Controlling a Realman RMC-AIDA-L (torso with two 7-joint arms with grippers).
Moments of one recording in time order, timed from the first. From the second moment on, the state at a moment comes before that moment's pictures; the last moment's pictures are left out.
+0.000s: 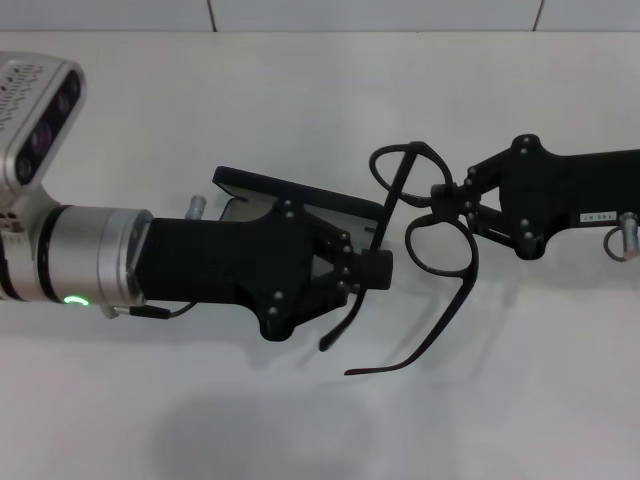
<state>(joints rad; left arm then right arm) -0.53 -2.07 0.98 0.56 1.67 1.88 -1.18 0.65 2.02 -1.04 -0.72 -1.76 -1.59 1.24</state>
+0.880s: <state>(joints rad) -0.60 -2.09 0.98 0.46 1.64 1.77 -1.07 0.66 2.03 -1.08 -0.68 -1.67 -1.65 1.26</state>
